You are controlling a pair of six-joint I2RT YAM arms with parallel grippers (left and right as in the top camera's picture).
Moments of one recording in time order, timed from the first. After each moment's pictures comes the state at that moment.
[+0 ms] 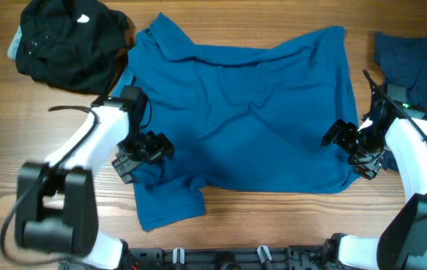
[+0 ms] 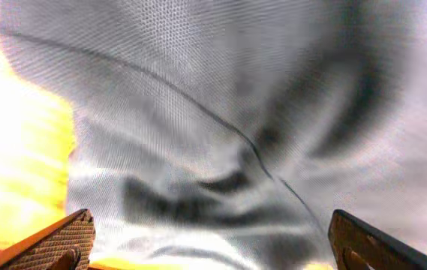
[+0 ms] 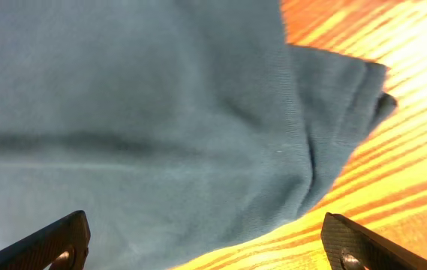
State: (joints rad) left arm -0.16 1.69 1.02 -1.07 0.21 -0.75; right arm -0.25 1.53 1.00 -1.06 -0.12 0.48
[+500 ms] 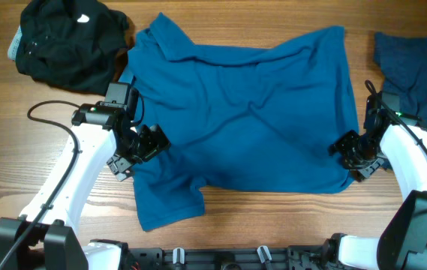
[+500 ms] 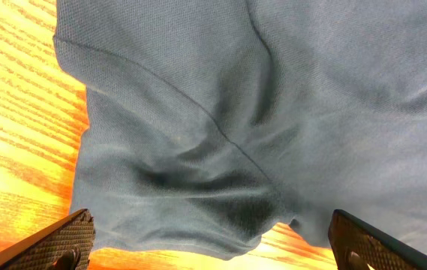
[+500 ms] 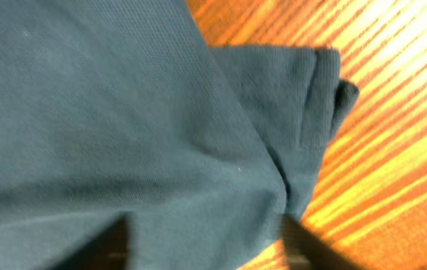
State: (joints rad) left arm -0.16 1.47 1.02 -1.09 0.20 -0.75; right arm -0.25 1.53 0.91 -0.97 -0.04 0.64
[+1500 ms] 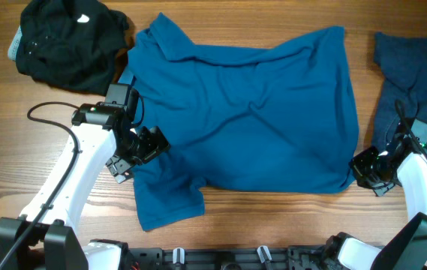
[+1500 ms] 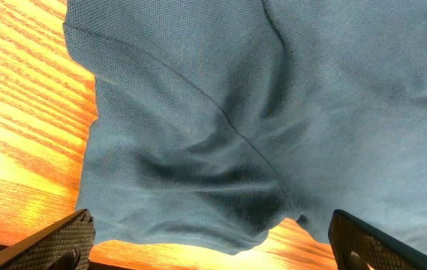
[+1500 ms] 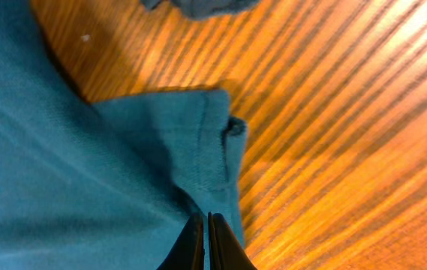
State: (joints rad) left arm -0.16 1.47 1.02 -1.11 0.19 -0.75; right arm -0.48 1.40 0.73 -0.83 -0.10 0.51
